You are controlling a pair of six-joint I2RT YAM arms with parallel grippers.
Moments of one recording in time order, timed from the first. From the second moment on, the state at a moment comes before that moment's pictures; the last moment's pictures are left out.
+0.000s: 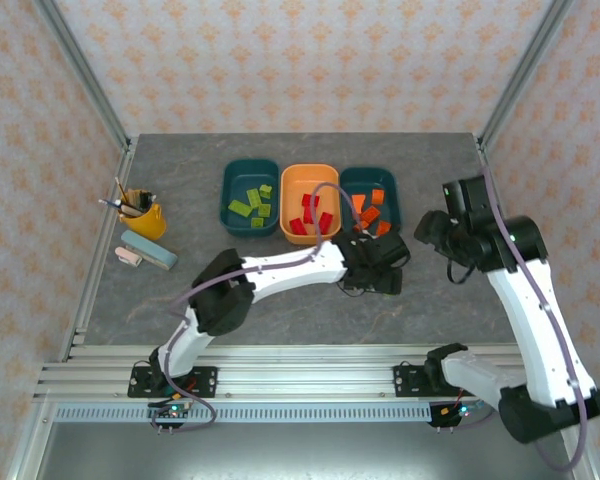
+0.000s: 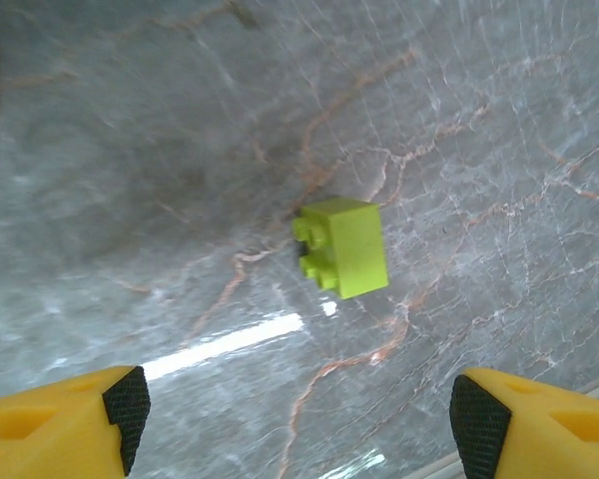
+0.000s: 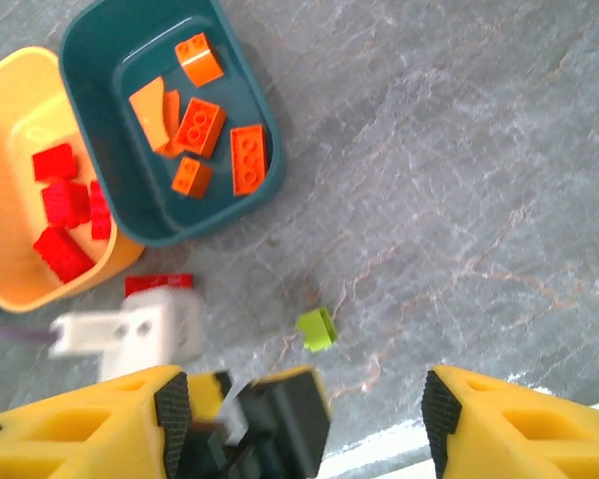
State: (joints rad) left arm -1.08 2.20 1.90 -0.86 -0.03 -0.97; right arm 0.27 1.01 1.39 -1.38 0.13 0.72
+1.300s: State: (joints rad) left arm -1.02 2.23 2.03 -1.06 -0.19 -0.98; right arm 0.27 0.73 1.35 -1.41 -0.20 0.73
